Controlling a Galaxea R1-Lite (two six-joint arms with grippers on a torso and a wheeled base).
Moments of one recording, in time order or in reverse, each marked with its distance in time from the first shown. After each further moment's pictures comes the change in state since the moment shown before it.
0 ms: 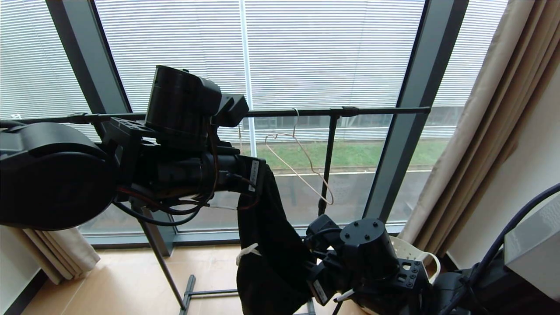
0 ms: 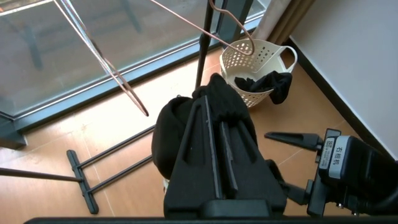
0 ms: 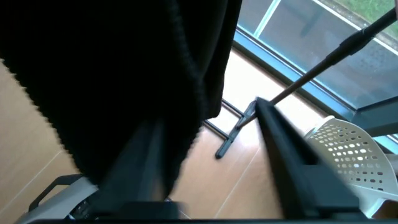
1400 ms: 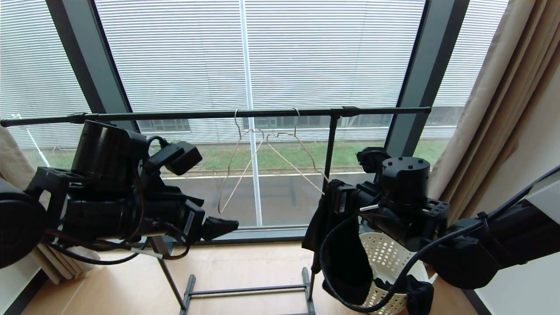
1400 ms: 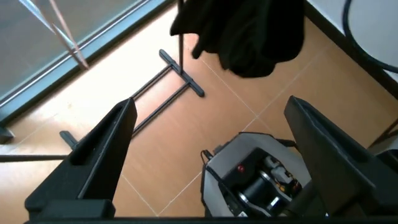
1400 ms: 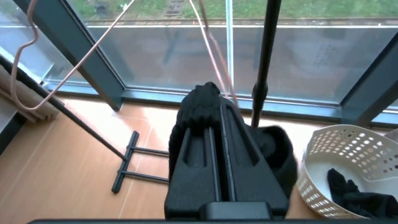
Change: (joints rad) left arm 0.276 -0.132 0.331 -0.042 -0.382 0.265; right arm -0.265 -0.039 -0.166 -0.105 -0.063 0.238
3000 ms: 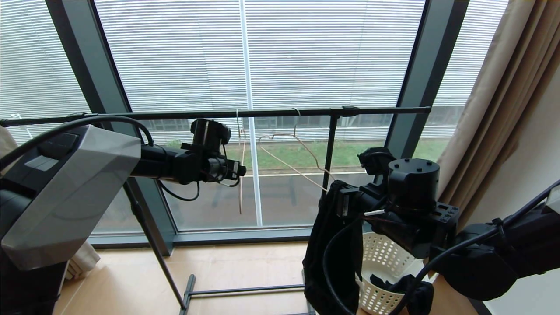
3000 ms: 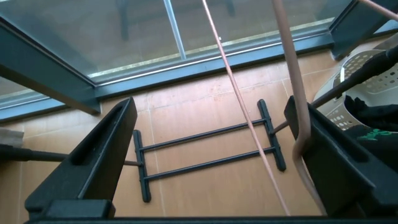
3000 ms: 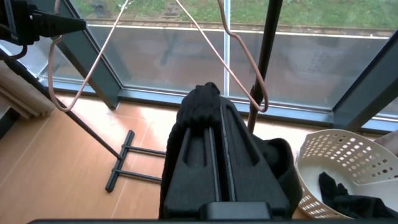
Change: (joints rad) left arm 0.085 0.744 -0.776 -0.032 0.436 -0.125; right arm 0.034 -0.042 0.043 -0.005 -0.035 -0.034
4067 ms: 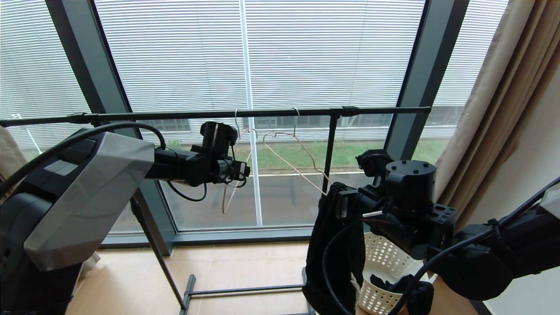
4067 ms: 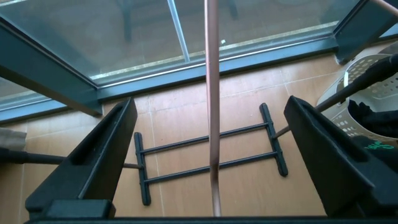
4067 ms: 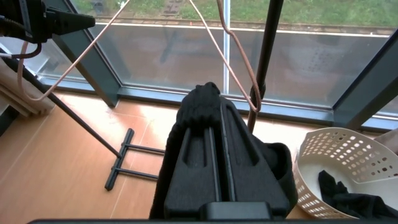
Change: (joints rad) left arm -0.031 0.045 -0.051 -0.002 0.035 -0.009; right arm 0.000 0.011 0.000 0.000 0.000 0.001
